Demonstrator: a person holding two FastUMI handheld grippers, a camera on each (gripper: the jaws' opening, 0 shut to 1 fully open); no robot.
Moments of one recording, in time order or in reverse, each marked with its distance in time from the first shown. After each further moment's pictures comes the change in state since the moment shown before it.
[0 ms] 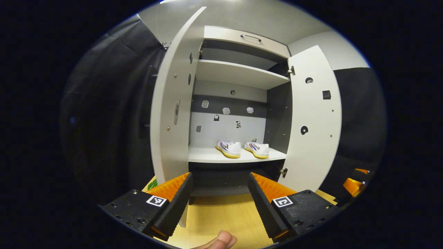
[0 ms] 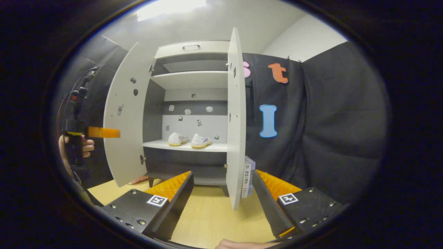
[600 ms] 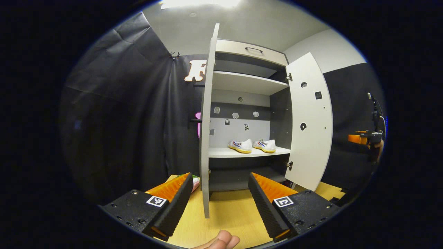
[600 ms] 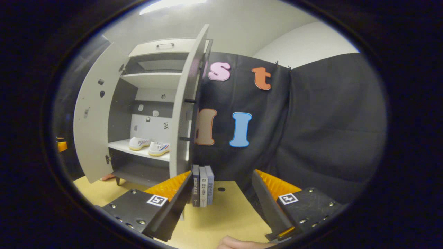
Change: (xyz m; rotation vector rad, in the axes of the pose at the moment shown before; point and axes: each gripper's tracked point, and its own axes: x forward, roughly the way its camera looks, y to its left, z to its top) left arm -0.069 0.051 -0.017 0.054 -0.075 0.029; right arm 0.058 -0.156 0.082 -0.087 0.004 -0.148
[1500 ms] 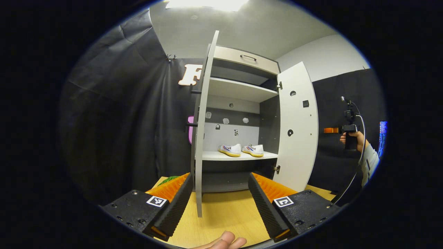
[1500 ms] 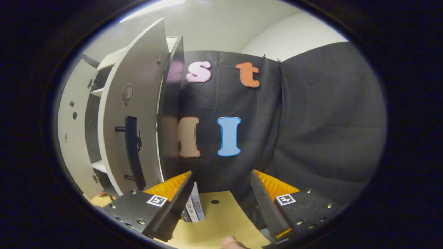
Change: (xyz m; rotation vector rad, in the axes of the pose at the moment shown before) left arm -0.021 -0.009 0.009 -0.043 -0.048 -0.089; right arm 0.107 -0.056 0.041 0.106 0.033 -0.047
